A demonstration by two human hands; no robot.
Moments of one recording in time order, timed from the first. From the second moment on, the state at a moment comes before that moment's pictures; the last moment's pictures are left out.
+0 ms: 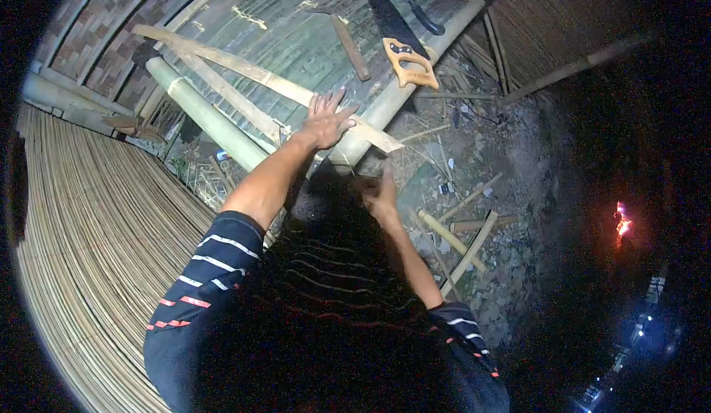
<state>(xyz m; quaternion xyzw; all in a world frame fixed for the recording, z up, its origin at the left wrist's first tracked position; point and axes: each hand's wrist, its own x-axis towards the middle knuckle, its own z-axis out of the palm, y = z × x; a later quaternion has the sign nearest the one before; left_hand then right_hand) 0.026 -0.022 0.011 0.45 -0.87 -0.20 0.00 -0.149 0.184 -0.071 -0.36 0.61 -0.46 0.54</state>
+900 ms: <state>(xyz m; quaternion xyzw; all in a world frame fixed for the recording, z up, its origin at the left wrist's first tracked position) 0.058 -0.042 0.049 0.25 -0.95 -0.03 0.17 -0.254 0.305 0.194 -0.32 0.93 -0.17 -0.02</state>
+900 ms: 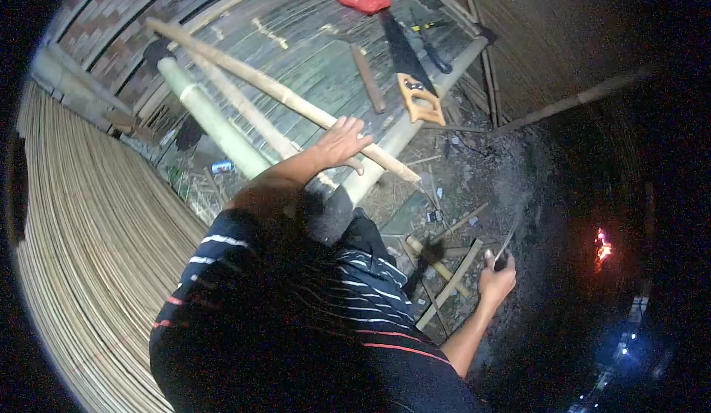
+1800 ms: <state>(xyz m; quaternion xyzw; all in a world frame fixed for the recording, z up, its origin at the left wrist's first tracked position) 0.114 0.127 0.443 0.25 -0.10 0.53 0.80 -0.337 -0.141 0.051 -0.85 0.46 -0.20 0.16</state>
